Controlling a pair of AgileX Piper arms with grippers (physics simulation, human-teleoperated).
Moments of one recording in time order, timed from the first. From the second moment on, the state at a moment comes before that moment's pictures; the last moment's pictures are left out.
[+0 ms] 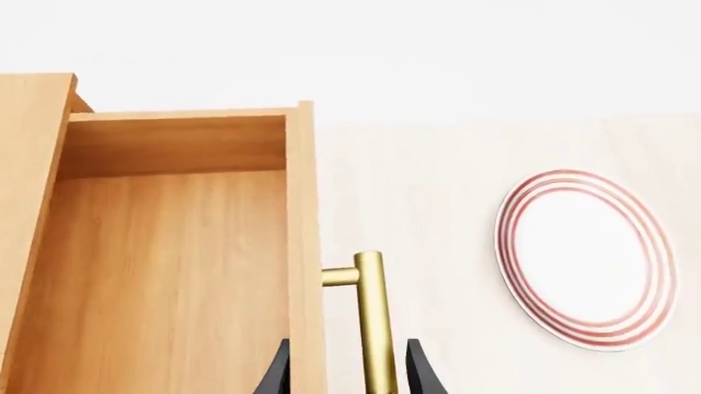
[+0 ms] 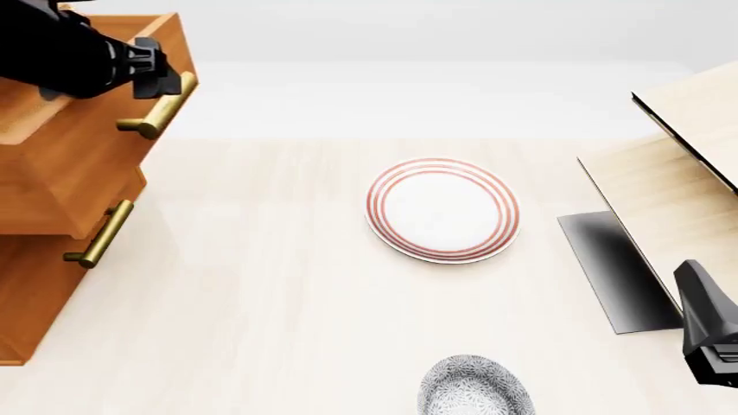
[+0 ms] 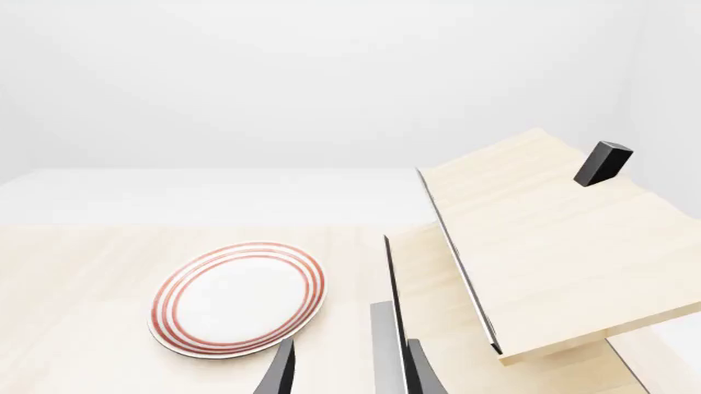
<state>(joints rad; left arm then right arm) -0.14 1.32 -1.23 0.65 -0.09 0.00 0.01 0.00 0.00 0.00</state>
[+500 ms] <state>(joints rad) -0.23 1.34 -1.25 0.65 -0.11 0.00 0.01 0.00 0.00 0.00</state>
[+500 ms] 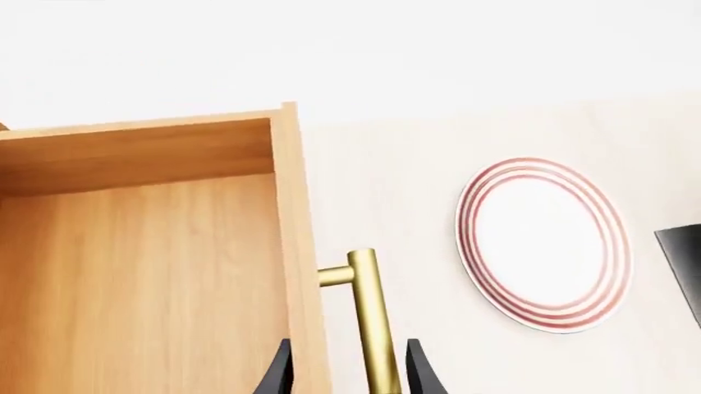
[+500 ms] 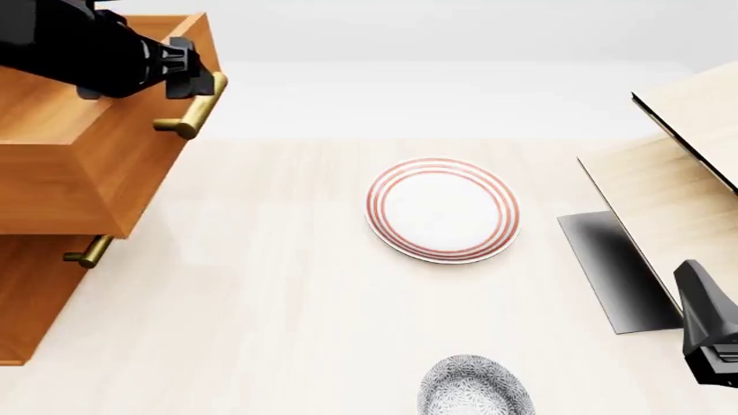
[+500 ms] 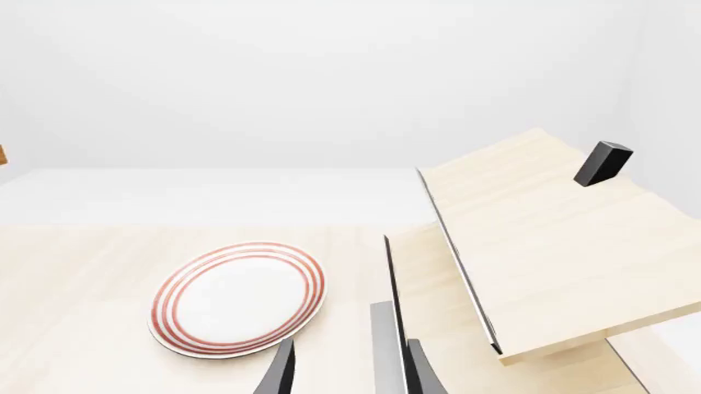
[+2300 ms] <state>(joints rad) -0.28 1.27 -1.30 0.74 -0.06 0.00 0.01 0.00 0.00 0.00</state>
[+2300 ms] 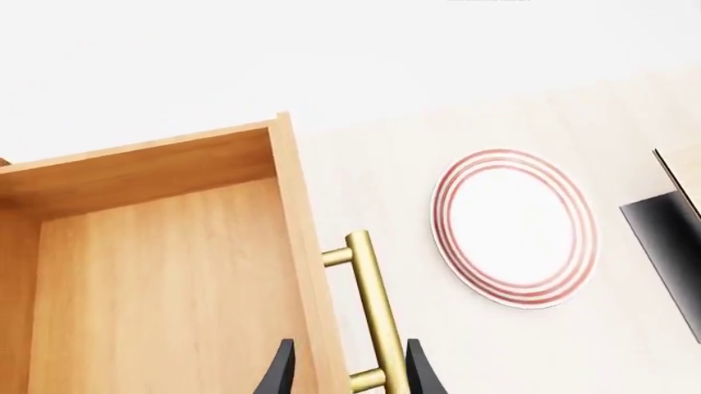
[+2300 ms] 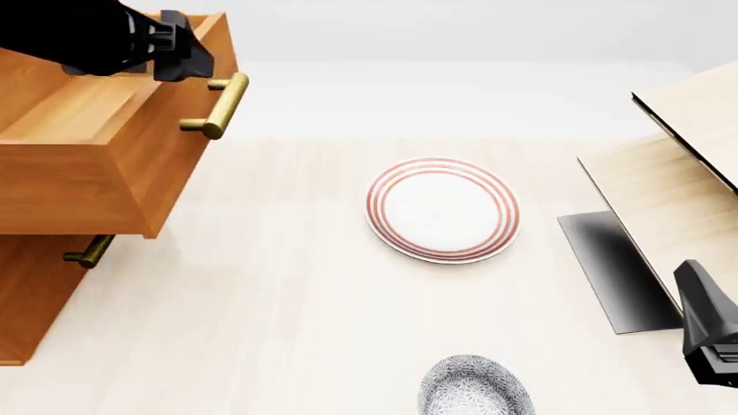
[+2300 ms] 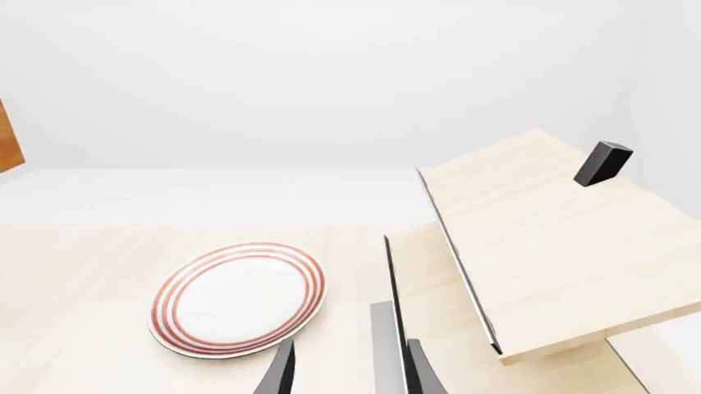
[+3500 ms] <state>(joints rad) -0.41 1.15 -1.40 0.87 0.06 0.00 0.01 0.00 0.00 0.00</state>
